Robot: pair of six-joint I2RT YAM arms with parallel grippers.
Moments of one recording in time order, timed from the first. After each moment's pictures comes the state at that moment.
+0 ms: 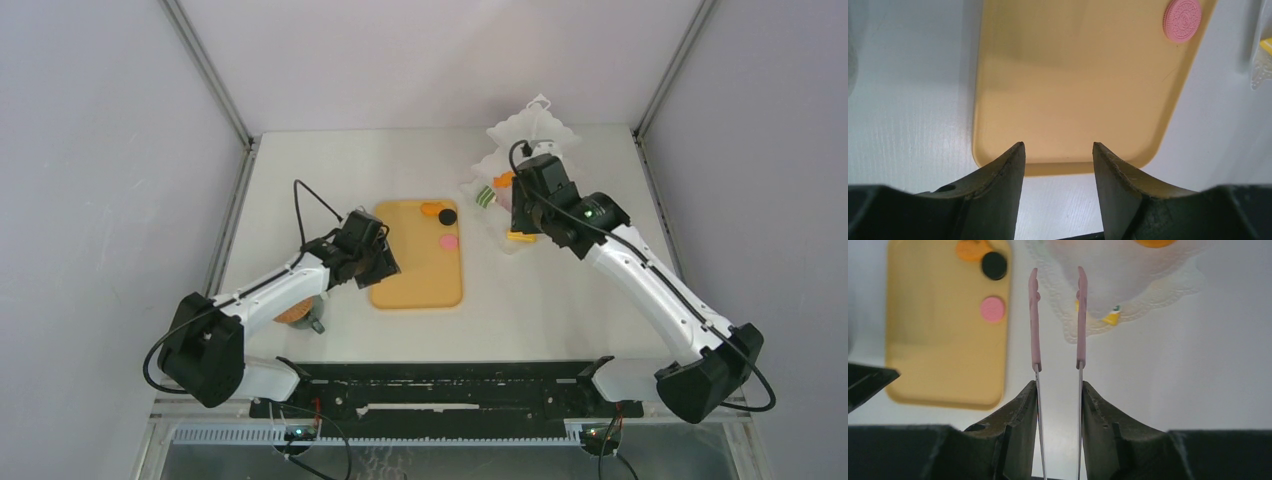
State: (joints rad) left arm -0.57 1.36 0.85 -0.47 -0.10 -0.88; right arm 0.54 1.30 1.36 -0.89 0.33 0.37
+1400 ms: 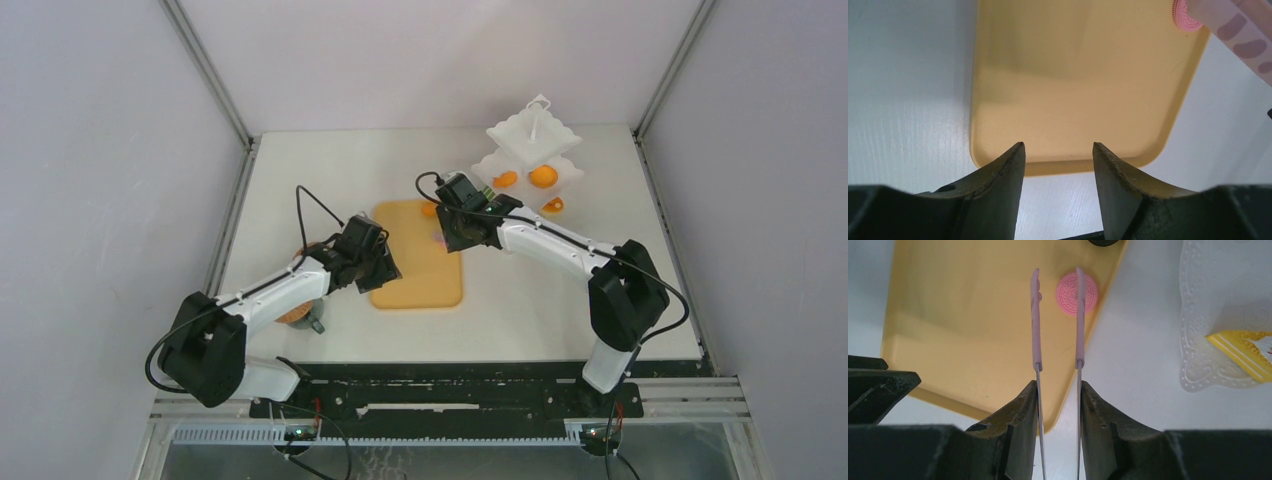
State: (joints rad) left arm -0.57 1.36 0.80 -0.42 -0.07 -0.88; right arm 0.74 1.72 1.37 -0.63 0.18 0.33
